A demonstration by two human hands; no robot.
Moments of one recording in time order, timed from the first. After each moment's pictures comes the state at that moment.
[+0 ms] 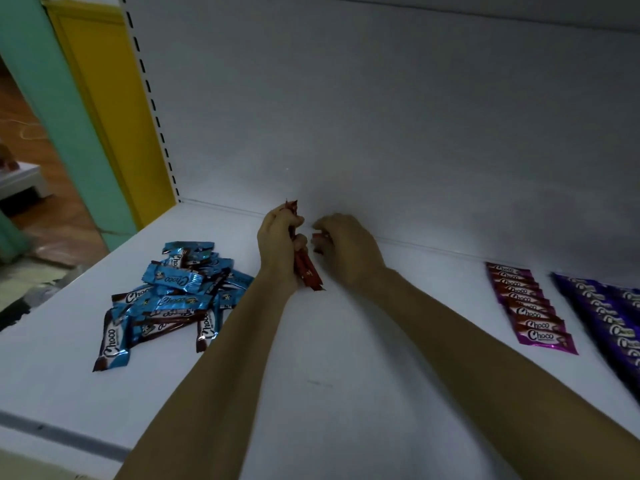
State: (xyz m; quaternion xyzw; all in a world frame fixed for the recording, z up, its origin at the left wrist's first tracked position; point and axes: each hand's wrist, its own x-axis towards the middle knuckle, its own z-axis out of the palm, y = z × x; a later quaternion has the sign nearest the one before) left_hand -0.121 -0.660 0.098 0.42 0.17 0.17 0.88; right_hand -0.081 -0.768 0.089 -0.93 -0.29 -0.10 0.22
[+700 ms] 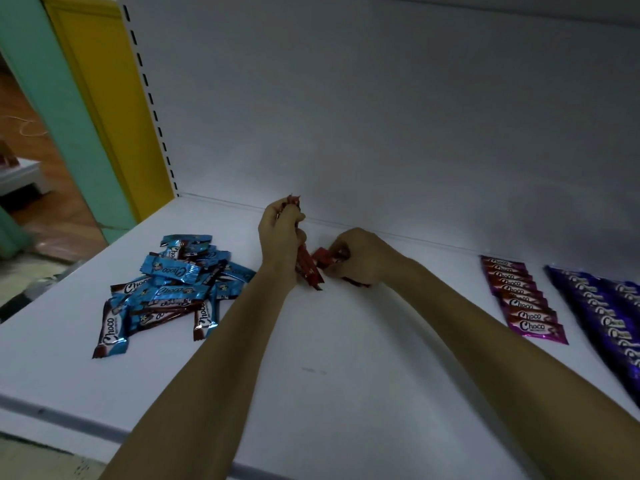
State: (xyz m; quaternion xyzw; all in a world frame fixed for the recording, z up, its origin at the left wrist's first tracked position) left_hand -0.127 -0.668 0.101 0.50 0.16 0.20 0.83; right_hand -0.106 -0.794 0.122 -0.95 -0.22 0.14 0.19
